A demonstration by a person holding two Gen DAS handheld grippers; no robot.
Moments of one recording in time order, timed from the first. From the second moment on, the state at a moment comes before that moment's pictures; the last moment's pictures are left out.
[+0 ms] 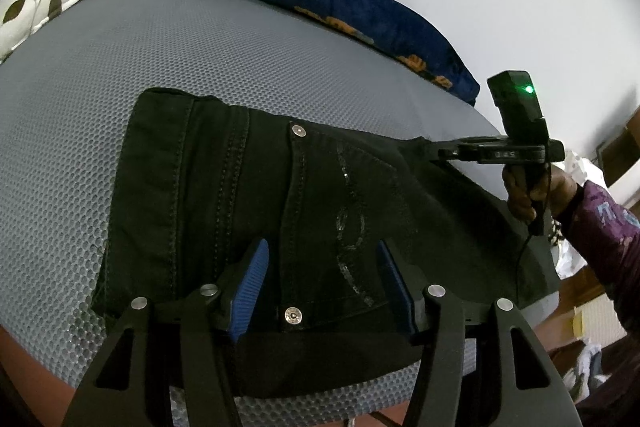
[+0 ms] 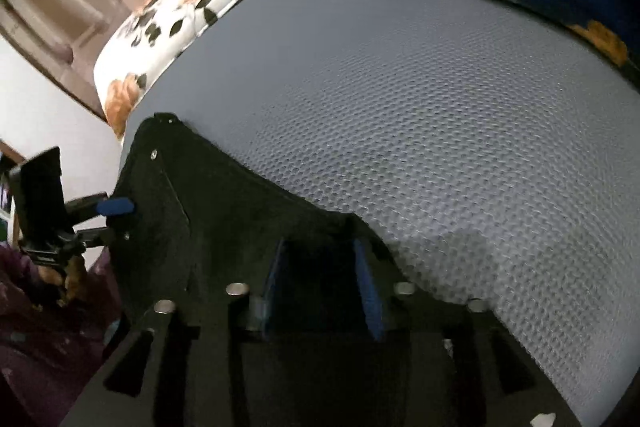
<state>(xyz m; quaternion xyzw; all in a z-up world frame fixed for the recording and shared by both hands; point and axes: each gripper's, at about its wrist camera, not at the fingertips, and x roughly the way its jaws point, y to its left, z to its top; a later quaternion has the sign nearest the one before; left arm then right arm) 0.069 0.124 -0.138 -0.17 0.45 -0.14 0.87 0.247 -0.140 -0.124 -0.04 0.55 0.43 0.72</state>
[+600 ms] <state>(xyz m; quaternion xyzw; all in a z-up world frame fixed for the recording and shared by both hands) 0.063 0.129 -0.141 -0.16 0.44 -0.13 0.87 0.254 -0.164 -0.137 0.04 0.48 0.34 0.81</state>
